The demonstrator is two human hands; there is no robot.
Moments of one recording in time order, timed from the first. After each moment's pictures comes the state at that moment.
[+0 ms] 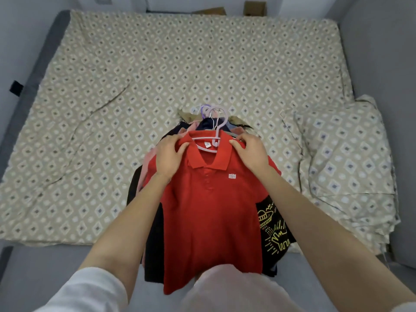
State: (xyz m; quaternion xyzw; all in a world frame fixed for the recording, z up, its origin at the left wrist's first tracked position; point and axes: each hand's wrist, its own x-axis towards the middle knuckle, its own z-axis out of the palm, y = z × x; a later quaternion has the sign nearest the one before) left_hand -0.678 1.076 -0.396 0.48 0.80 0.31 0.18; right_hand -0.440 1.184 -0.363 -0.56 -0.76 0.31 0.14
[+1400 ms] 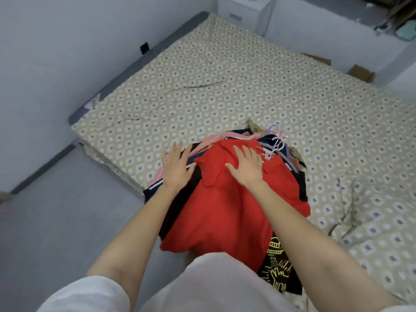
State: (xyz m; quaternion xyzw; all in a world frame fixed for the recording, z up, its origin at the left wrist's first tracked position) left_hand -0.655 0.853 -0.380 0.32 0.93 0.17 0.07; right_hand -0.533 1.056 -0.353 -0.30 -0.93 0.18 -0.08
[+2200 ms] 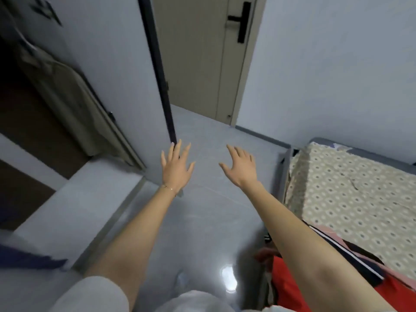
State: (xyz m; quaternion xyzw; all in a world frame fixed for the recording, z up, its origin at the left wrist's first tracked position) left_hand -0.346 0.278 -0.290 -0.35 0.92 0.13 -0.13; right_hand -0.499 0.436 -0.252 0.40 -0.90 0.15 -0.10
